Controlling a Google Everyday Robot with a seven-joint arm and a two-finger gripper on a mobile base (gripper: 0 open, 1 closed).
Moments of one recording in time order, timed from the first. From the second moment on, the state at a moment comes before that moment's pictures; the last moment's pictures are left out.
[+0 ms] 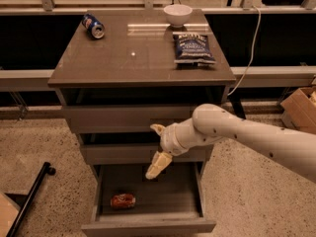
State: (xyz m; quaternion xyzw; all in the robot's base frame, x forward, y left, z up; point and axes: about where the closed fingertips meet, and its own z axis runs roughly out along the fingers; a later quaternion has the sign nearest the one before) arm 0.559 0.015 0.610 -0.63 0.66 0.23 0.33
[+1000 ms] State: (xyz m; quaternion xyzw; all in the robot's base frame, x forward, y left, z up) arm 0.563 0.052 0.524 -0.64 0.65 0.25 0.33
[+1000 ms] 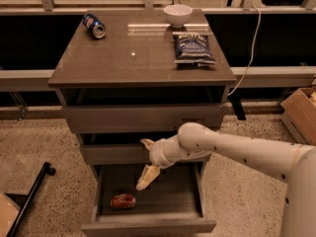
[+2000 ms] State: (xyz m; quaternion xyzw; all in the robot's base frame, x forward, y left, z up) arm 0.562 0.075 0.462 -0.63 0.65 0.28 0.31
